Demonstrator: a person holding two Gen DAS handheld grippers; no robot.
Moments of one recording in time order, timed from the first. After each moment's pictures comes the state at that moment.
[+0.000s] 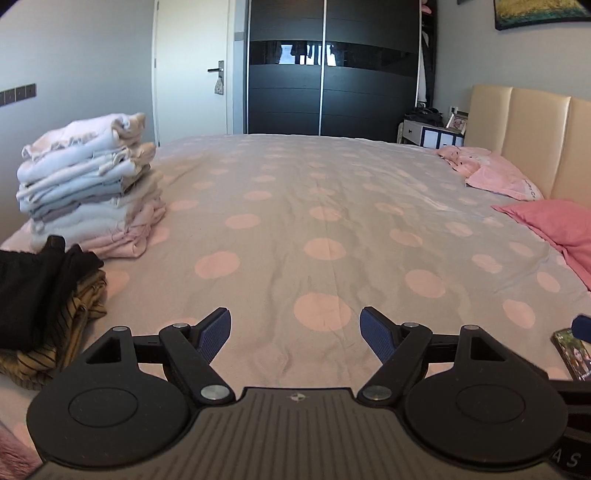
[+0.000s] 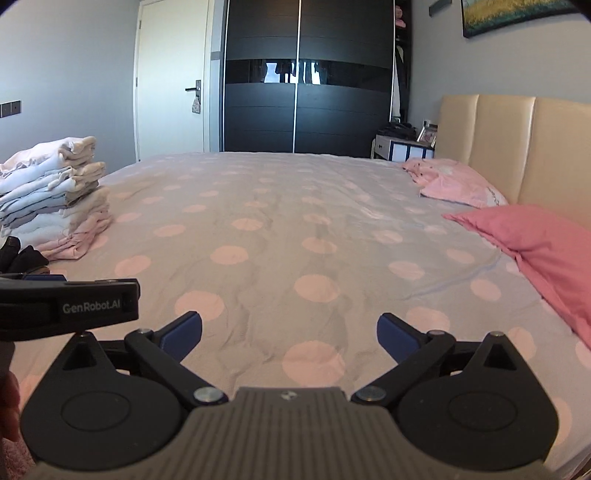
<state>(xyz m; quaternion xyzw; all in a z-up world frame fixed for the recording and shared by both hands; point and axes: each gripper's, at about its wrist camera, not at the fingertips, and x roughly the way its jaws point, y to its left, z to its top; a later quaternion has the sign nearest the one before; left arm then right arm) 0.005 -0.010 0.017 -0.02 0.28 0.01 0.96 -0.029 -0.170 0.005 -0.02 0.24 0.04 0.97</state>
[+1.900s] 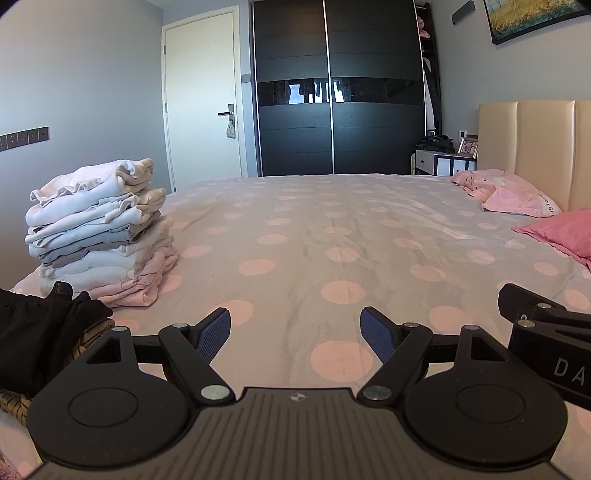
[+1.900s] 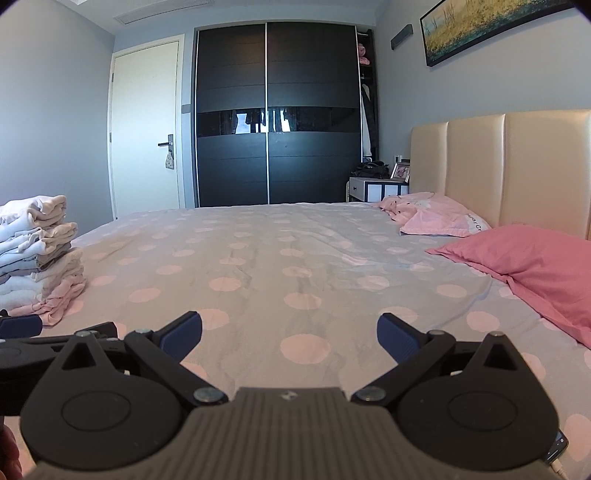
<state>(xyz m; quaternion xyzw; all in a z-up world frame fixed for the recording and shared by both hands) 0.024 -0.017 0.018 0.03 0.22 0.04 0.98 -0.011 -0.175 0.011 0.01 0.15 0.00 0.99</state>
